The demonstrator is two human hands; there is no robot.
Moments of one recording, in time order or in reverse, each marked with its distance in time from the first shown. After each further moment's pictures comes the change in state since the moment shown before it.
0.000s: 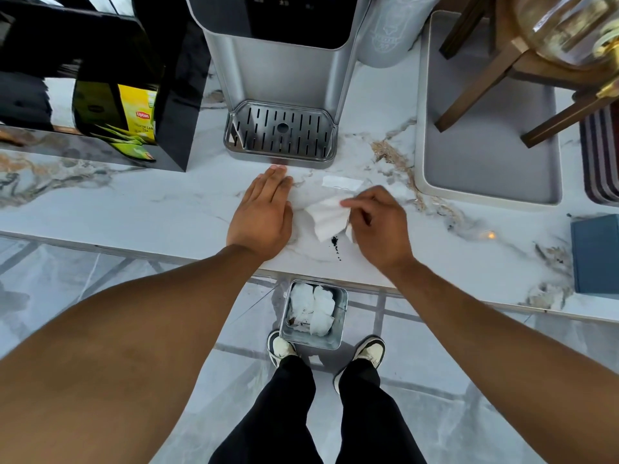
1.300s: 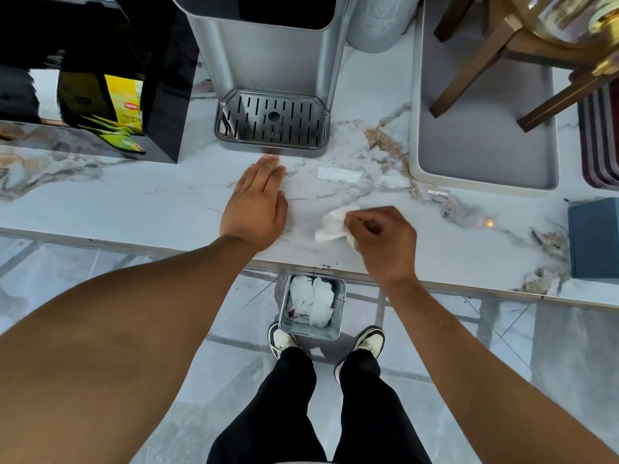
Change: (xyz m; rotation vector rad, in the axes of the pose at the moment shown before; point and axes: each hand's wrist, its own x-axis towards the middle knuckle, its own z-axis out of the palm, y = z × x) left_hand -0.001 0.005 -0.003 -0.002 0.000 -0.021; right_hand -0.043 -0.012 -0.009 0.157 0.135 0.310
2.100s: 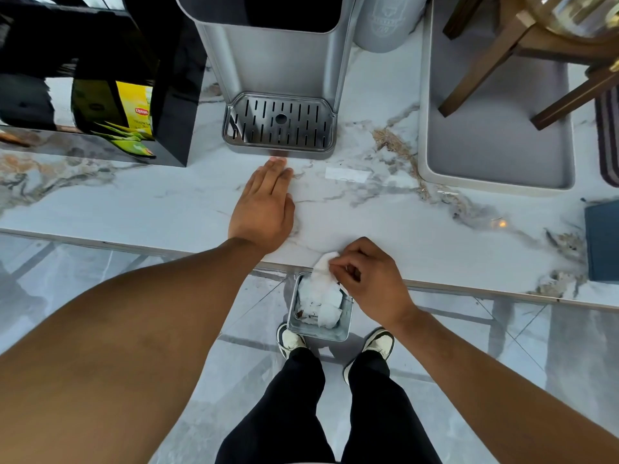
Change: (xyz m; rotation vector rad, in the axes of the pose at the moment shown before) left_hand 0.000 0.000 -0.001 0.009 0.001 0.017; right_hand -0.039 0.023 0.008 -0.170 -0.373 -0.295
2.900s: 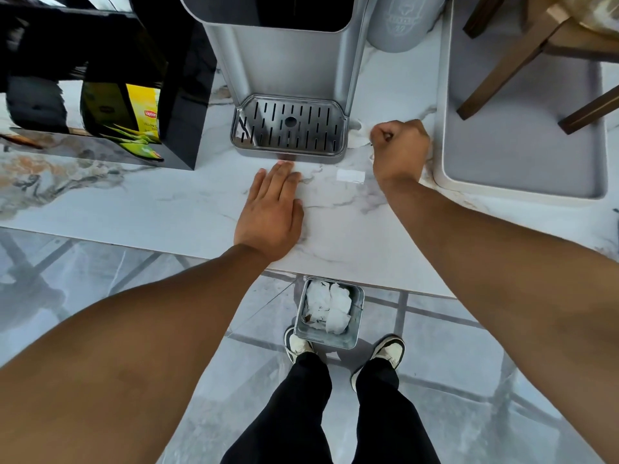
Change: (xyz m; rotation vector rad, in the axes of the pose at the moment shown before) left_hand 0.000 -0.001 0.003 0.031 0.017 0.009; right_hand 0.201 0.018 -0.042 -0.126 0.464 0.351
